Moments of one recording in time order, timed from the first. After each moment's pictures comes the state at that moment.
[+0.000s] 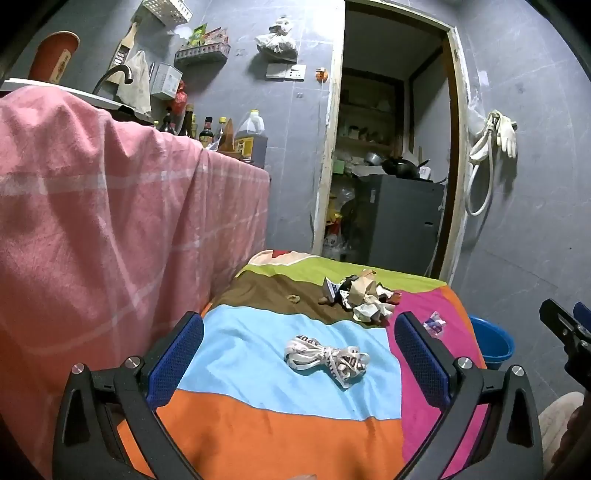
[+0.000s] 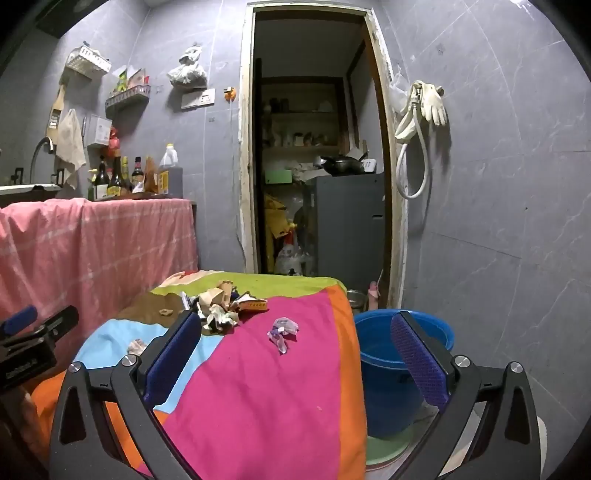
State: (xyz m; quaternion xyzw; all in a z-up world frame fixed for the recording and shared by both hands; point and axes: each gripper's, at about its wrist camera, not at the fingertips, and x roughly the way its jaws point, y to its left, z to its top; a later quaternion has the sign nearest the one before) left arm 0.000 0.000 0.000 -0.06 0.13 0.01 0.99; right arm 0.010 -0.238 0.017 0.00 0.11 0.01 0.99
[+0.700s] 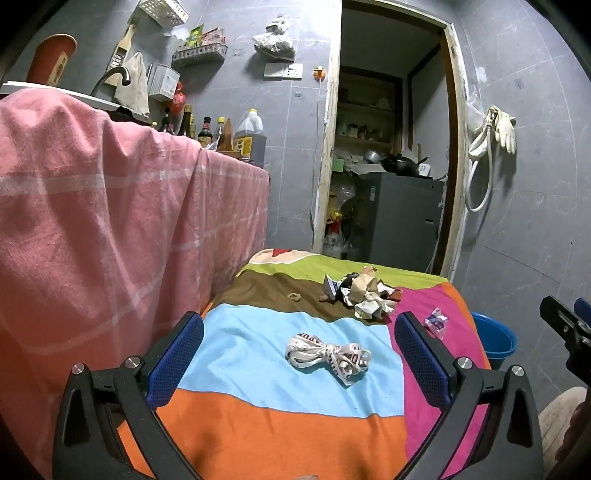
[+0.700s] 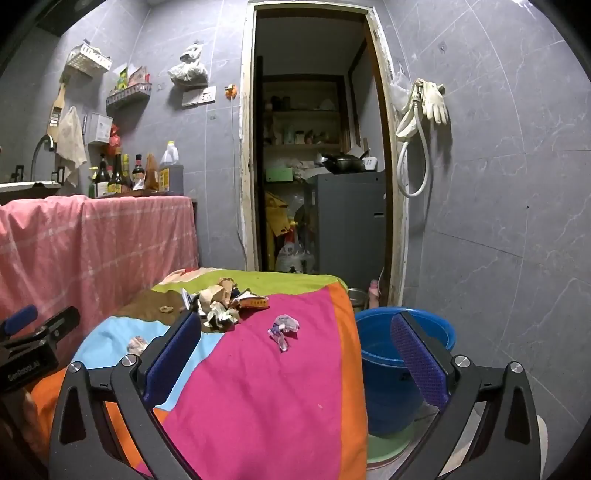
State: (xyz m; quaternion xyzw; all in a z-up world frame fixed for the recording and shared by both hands) left arm 0.001 -0.001 -0.002 -0.05 0.13 0.01 0.99; right arm 0.011 -0.235 0.018 0.00 0.11 0.01 0.99
